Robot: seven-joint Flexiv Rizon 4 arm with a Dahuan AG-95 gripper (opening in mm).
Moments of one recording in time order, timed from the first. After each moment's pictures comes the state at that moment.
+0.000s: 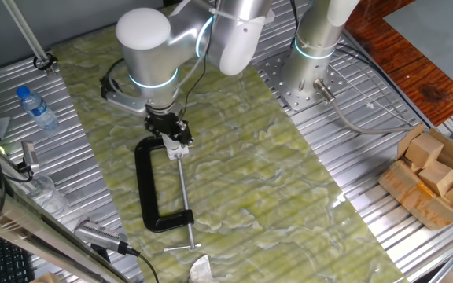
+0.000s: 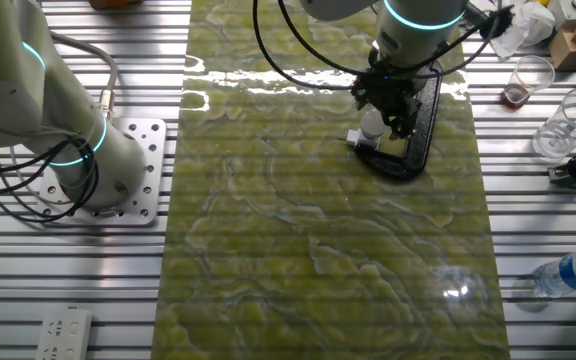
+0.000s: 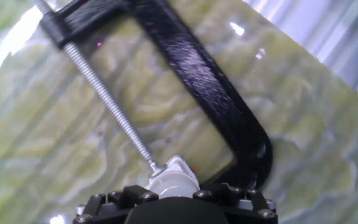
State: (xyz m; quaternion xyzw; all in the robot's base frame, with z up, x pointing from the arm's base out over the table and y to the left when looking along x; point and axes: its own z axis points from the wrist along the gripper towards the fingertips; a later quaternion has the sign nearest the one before) arm 0.523 0.063 0.080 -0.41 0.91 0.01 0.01
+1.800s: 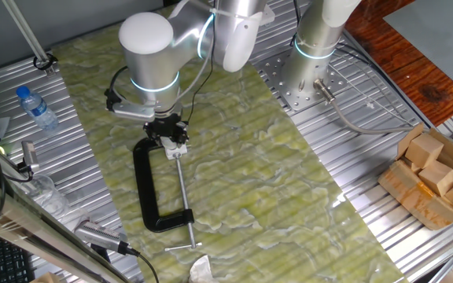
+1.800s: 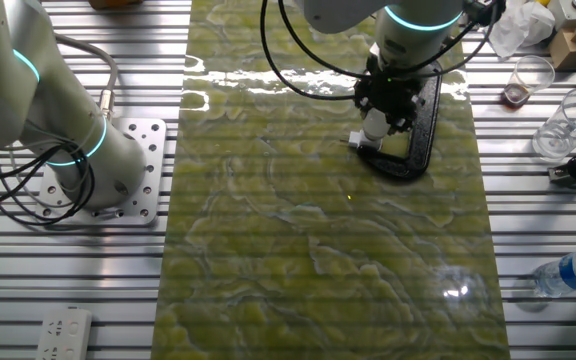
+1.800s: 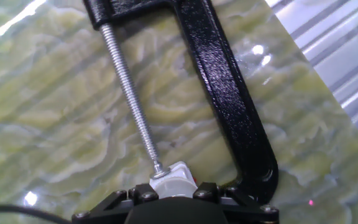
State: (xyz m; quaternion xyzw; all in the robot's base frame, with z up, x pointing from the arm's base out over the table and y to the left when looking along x) arm 0.527 0.065 0.073 -0.43 0.90 0.00 0.01
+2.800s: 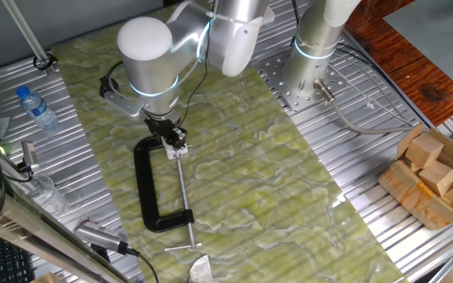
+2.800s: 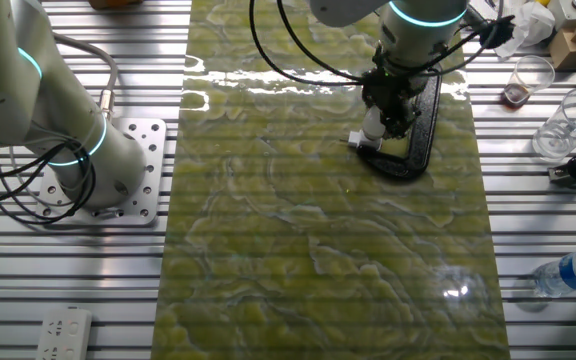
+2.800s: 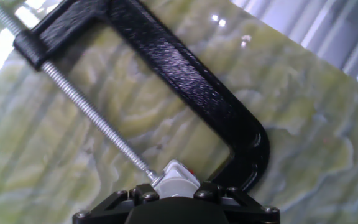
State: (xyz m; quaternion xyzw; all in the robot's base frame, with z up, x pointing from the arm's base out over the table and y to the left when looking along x) arm 0.527 0.064 0.072 -0.21 0.98 -0.02 0.00
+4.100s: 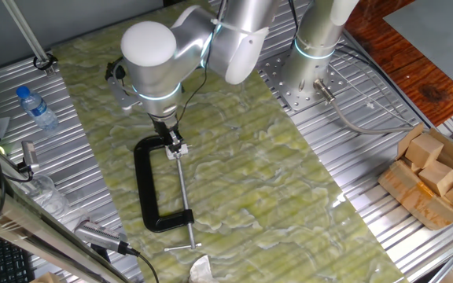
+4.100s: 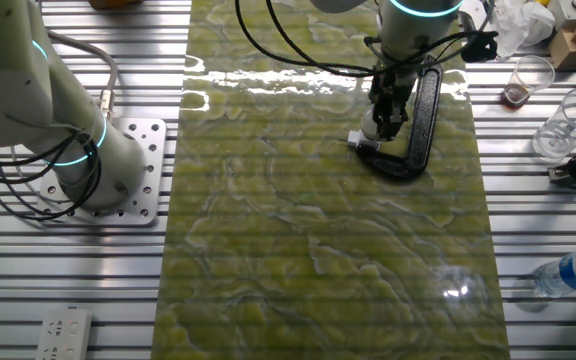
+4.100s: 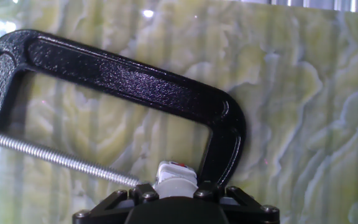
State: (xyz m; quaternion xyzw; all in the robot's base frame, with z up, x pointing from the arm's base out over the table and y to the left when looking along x) arm 0.525 0.063 0.072 -0.06 1.00 -0.03 0.00
